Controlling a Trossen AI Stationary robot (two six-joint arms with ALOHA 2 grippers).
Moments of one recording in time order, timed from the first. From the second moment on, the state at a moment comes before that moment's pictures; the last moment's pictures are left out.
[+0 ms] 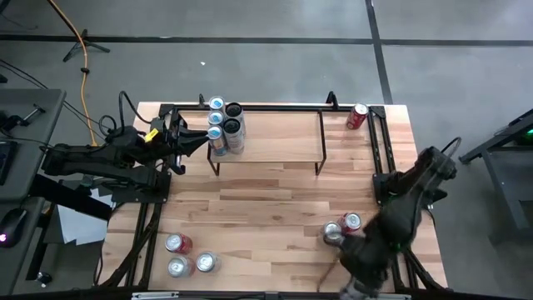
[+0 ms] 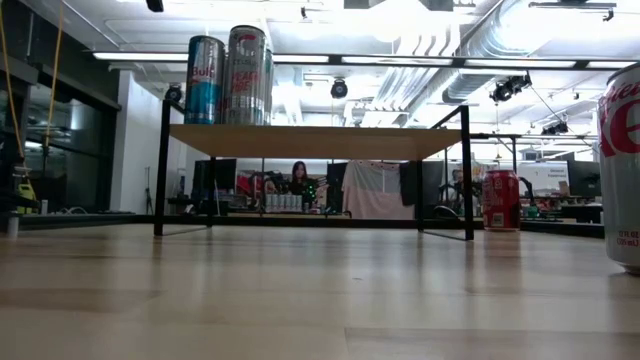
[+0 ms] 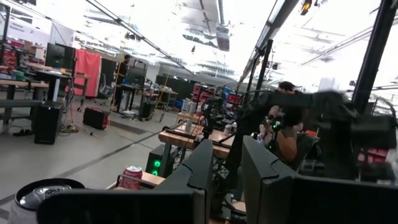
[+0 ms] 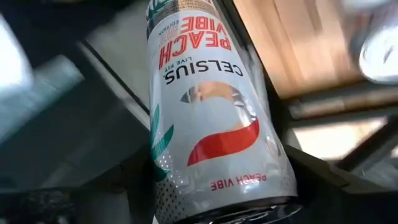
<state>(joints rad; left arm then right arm) -0.01 0.56 0.59 0.27 -0.24 -0.17 0.76 1.68 1.82 -1.39 -0.51 1.36</state>
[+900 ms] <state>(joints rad) -0.01 0.56 0.59 0.32 -0.24 -0.18 -0.12 1.72 2.18 -1.57 -0.11 0.51</state>
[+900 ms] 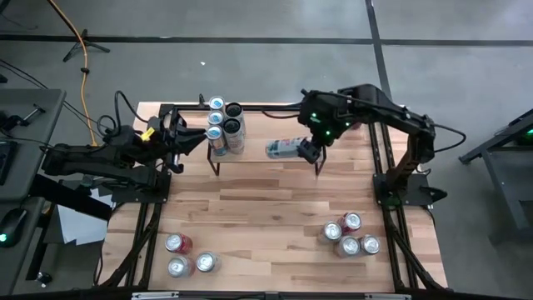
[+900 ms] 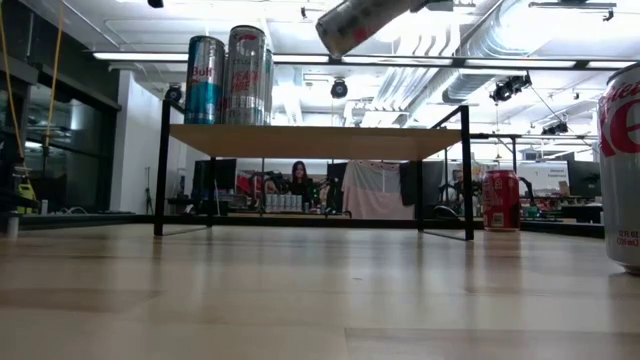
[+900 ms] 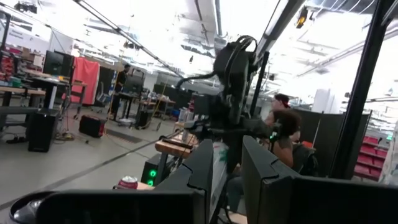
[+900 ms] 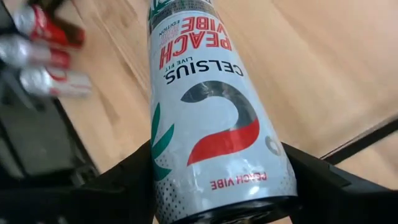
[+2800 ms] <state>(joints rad) 0.08 1.66 1.62 -0.62 -0.01 -0.08 -0.11 1.72 2.18 -1.50 -0.09 0.00</state>
